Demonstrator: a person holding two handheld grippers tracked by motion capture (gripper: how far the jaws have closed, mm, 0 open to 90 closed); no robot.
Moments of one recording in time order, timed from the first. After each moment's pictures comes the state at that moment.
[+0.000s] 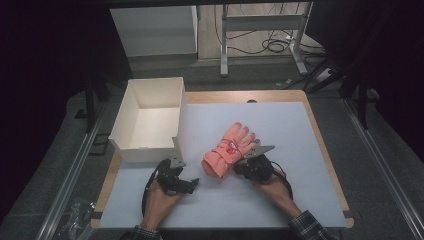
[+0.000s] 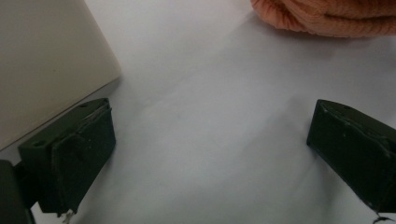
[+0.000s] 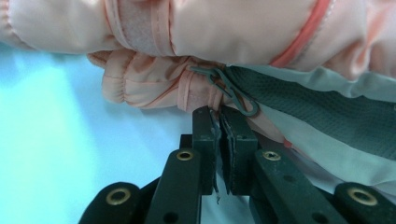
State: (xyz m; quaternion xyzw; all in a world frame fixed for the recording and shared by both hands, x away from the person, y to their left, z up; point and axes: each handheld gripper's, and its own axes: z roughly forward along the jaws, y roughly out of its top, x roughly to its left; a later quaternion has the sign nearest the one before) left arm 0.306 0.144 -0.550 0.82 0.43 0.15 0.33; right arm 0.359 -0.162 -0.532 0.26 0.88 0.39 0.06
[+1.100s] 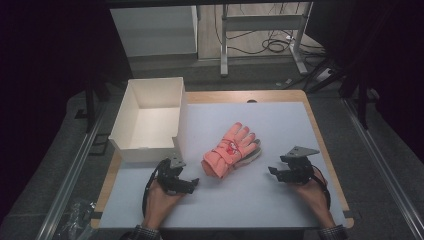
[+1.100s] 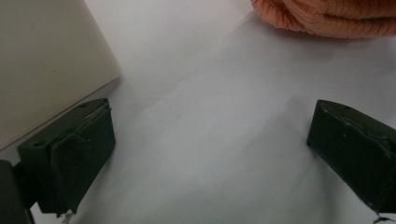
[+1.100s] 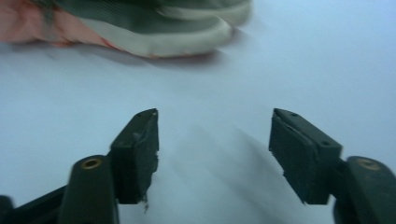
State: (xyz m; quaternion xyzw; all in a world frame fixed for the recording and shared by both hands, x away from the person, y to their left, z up) left arm 0.307 0.144 -0.550 0.82 0.43 0.15 0.34; right arm 0.351 -0.273 -0.520 0.36 0.84 0.36 0.18
